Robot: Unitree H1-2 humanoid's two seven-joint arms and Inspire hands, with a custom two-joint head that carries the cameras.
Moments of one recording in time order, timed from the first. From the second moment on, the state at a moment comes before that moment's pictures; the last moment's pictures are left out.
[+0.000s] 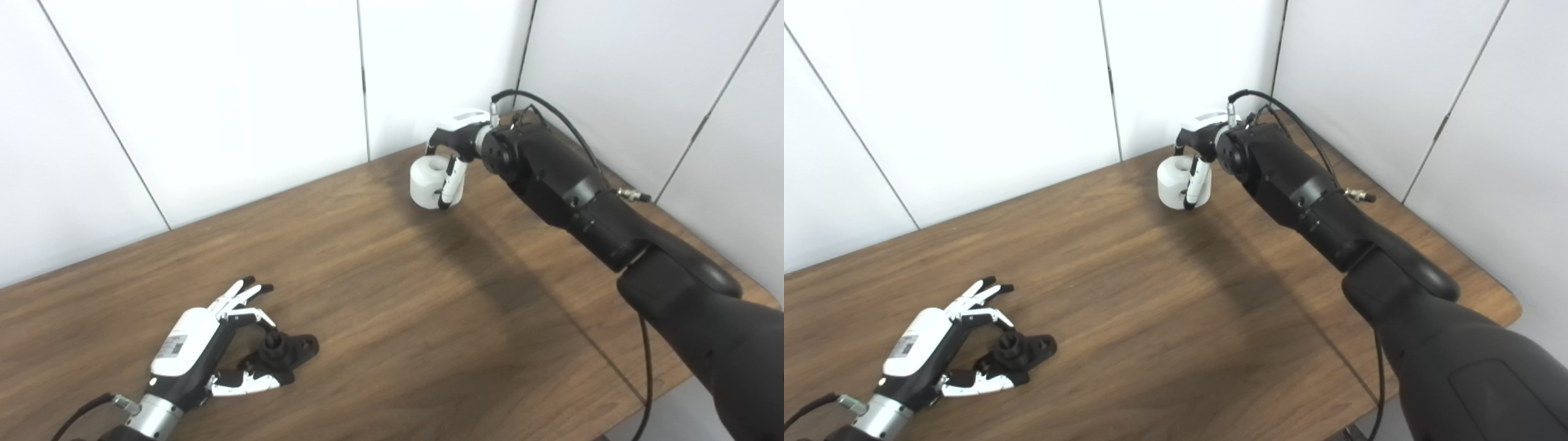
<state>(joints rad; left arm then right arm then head) -0.39 0.32 -0.49 0.42 0.64 -0.48 0.05 -0.74 -0.68 0.36 0.36 -0.84 0.31 0.54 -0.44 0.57</state>
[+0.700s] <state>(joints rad) -0.39 0.32 -0.48 0.41 0.64 -0.48 0.04 -0.70 -0.68 0.35 0.35 -0.84 0.22 0.40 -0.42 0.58</state>
